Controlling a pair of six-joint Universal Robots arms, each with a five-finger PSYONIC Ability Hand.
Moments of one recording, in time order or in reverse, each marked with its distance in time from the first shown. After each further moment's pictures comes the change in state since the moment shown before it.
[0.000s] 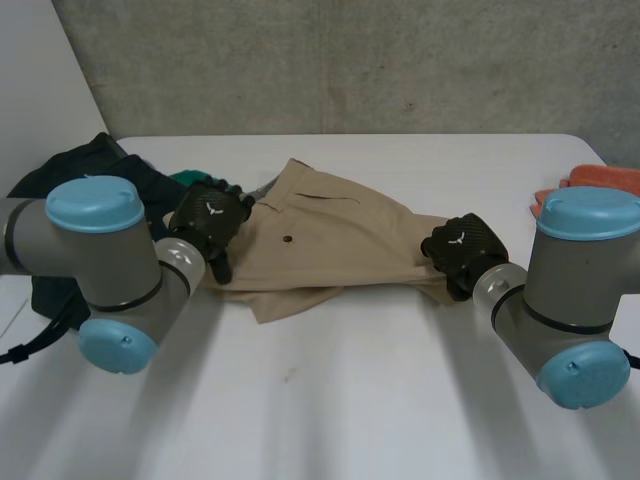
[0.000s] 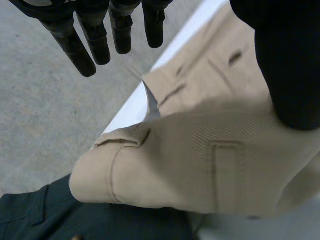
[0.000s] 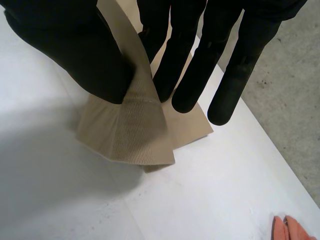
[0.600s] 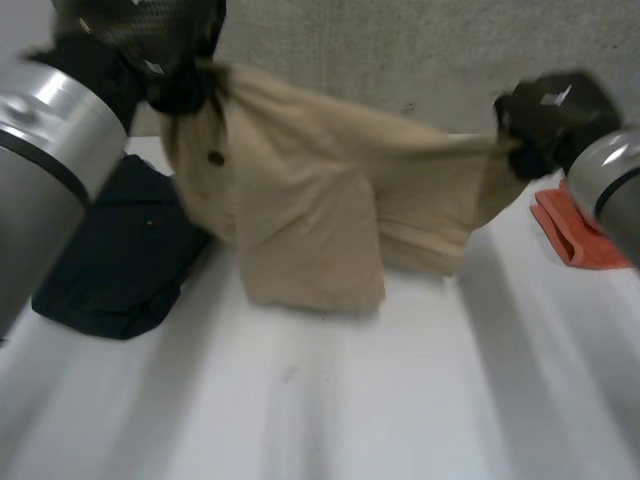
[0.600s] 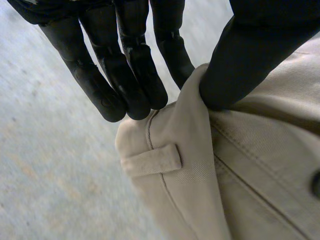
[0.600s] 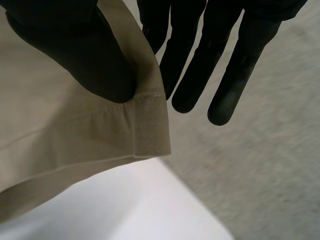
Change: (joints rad) left arm -0.131 0.596 0.084 -0.205 -0.027 -0.180; right arm -0.104 -0.325 -0.200 0.218 0.001 0.203; left_hand 0.924 0.987 0.975 0.996 0.926; right_hand 0.000 0.000 0.000 0.000 0.014
